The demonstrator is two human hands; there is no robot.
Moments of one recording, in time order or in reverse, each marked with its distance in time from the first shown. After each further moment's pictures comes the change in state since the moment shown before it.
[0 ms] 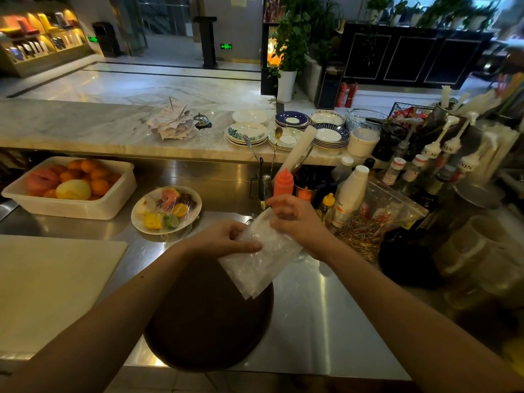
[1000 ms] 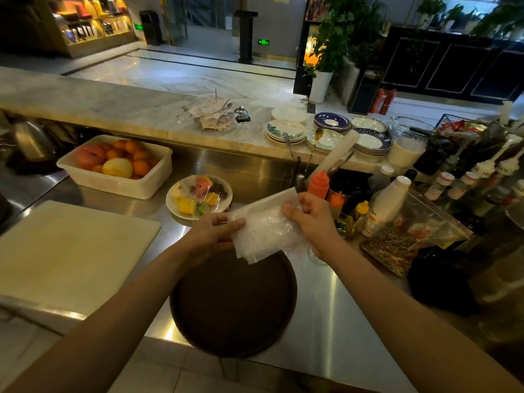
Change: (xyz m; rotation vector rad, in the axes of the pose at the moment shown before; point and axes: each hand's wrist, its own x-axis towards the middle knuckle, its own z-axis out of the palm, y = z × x) left_hand -0.062 -0.053 -0.024 -0.797 0.390 -0.047; right_hand 0.021 -0.010 0.060 0.136 0.118 0.022
